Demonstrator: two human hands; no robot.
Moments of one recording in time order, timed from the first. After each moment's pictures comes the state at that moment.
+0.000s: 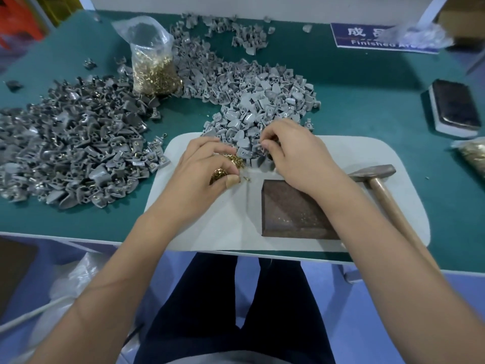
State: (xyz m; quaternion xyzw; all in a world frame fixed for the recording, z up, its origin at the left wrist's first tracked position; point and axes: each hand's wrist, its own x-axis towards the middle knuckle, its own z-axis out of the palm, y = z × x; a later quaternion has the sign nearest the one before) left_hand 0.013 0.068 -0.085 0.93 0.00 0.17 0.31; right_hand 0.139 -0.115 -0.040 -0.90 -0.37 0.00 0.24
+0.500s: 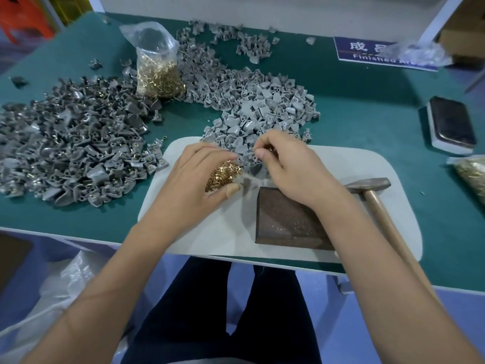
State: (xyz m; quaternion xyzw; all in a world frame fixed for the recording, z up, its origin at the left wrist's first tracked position) left_hand 0.004 0.060 -0.077 0.95 -0.01 0.22 0.24; right_hand 0.133 -0.119 -0.034 -0.86 -0.42 0.05 0.29
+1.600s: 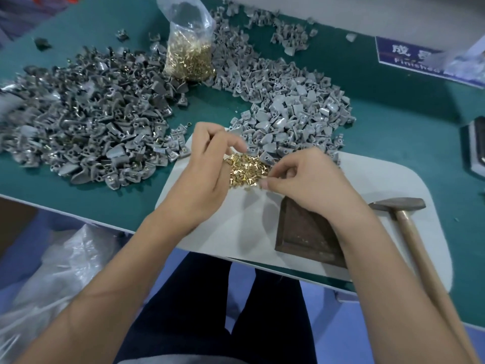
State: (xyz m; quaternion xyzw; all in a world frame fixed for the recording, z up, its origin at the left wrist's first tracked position) left_hand -0.001 0.067 -0.083 0.89 0.05 0.30 0.35; right_hand 0.124 -0.099 -0.038 -0.89 -0.33 0.17 0.27
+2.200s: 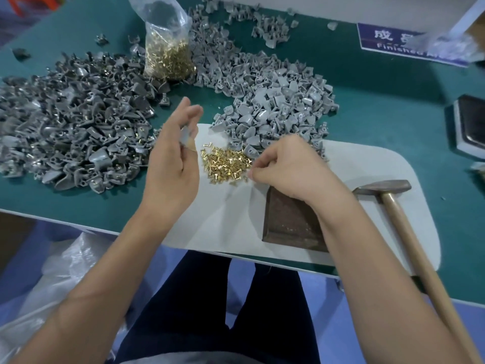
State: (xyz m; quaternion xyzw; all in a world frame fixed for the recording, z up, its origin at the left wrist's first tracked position) left_hand 0.000 0.076 -0.090 0.83 0.13 0.35 0.43; right_hand 0.123 -0.094 -0.035 -0.89 -0.30 0.20 0.27
